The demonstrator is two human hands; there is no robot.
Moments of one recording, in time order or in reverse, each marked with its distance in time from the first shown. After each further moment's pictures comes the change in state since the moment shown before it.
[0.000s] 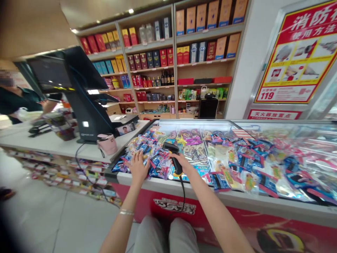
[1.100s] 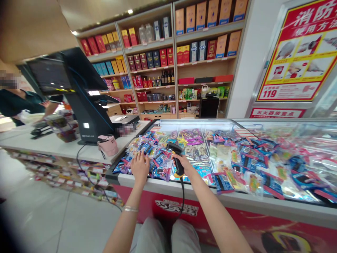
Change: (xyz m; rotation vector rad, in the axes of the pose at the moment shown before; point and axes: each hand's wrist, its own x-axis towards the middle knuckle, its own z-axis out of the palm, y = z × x) left_hand 0.011 -0.004 0.016 0.043 0.199 0.062; right_hand 0.002 0.007 -0.005 0.100 0.016 -0.009
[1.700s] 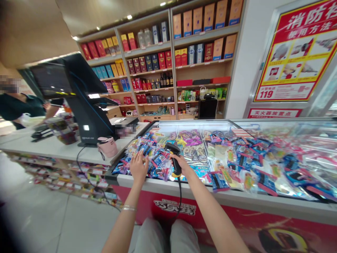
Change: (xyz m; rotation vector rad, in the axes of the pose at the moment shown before) left_hand 0.000 -0.005 -0.002 -0.099 0.037 0.108; right_hand -0.006 -0.004 0.003 -0.013 0.039 0.053
